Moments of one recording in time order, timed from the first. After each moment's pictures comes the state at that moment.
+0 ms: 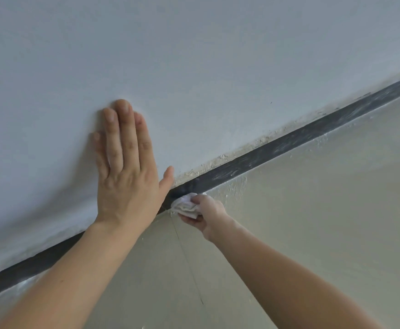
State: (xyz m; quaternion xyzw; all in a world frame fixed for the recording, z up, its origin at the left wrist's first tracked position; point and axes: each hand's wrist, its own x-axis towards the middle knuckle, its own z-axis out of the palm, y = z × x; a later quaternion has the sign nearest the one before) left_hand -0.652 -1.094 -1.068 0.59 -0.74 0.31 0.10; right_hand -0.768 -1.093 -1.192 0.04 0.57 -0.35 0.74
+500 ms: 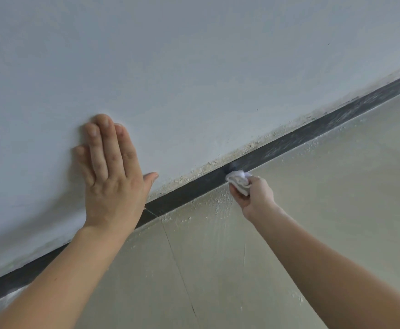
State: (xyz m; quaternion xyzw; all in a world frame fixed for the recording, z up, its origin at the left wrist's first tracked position) left_hand -0.648 -1.108 -1.081 0.59 -0.70 0.38 0.09; right_hand -0.875 -1.121 -1.188 0.12 0.55 -0.52 0.64
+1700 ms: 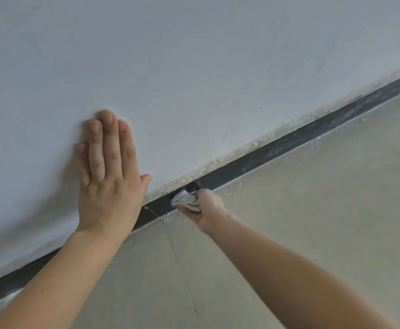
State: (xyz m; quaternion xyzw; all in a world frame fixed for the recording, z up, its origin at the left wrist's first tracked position) left_hand -0.641 -1.101 -1.076 0.58 -0.73 0.35 0.10; right_hand -0.781 -1.114 -1.179 0.03 0.55 -0.36 0.75
